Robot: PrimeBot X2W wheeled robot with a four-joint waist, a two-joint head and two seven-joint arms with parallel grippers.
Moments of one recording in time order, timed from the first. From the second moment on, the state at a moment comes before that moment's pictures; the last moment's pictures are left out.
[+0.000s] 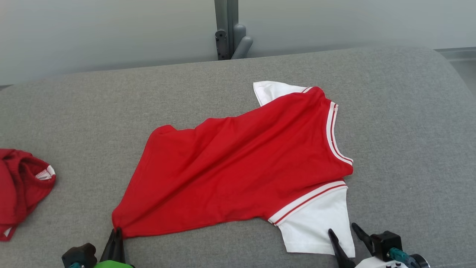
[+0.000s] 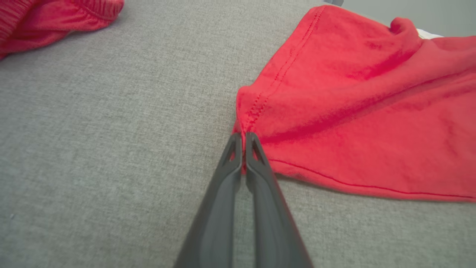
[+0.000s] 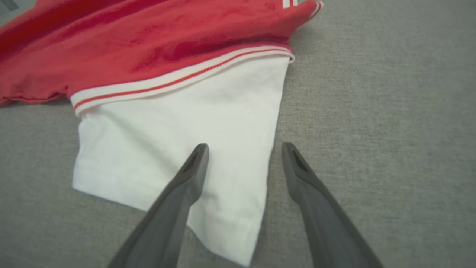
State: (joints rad) left arm -0.07 0.05 0.07 0.65 -0.28 -0.12 -0.26; right arm -0.02 -0.11 0.20 0.54 0.18 0.13 -0.26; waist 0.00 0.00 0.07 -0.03
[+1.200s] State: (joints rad) left arm -0.48 0.24 -0.02 0.18 -0.26 -0.13 -0.26; right arm -0.44 -0.28 0.15 0.04 0.43 0.13 -0.26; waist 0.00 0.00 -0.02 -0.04
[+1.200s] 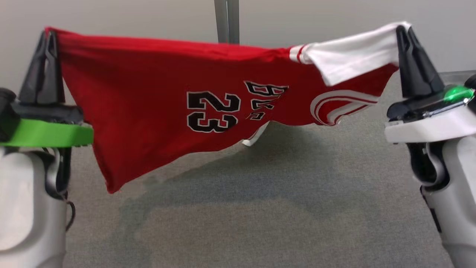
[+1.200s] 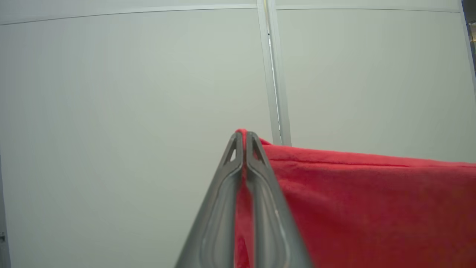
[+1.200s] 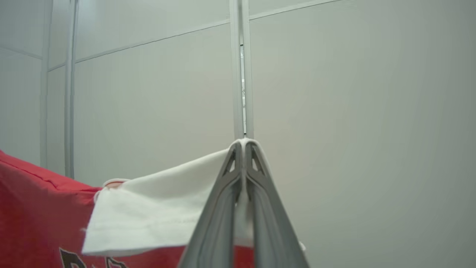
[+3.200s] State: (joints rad) left arm -0.38 0.07 0.09 0.68 -0.24 -0.13 -0.26; right arm -0.41 -0.41 0.36 0.53 0.65 0.13 -0.26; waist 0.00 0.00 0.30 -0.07
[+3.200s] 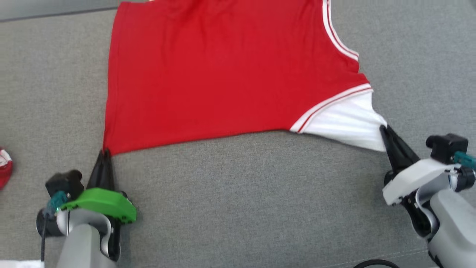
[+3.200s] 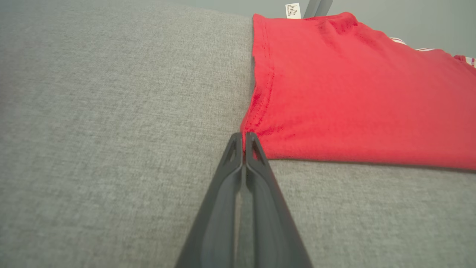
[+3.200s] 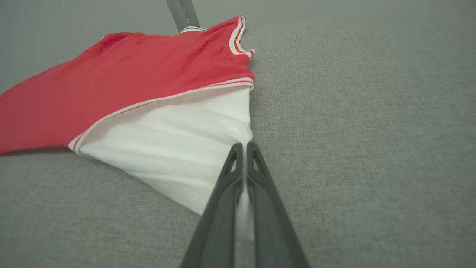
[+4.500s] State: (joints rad) left arm 0.11 0.05 0.03 0.59 -0.32 -0.13 -0.26; right arm 0.14 -0.26 0.19 0.44 0.52 0.13 -0.26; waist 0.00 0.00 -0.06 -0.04
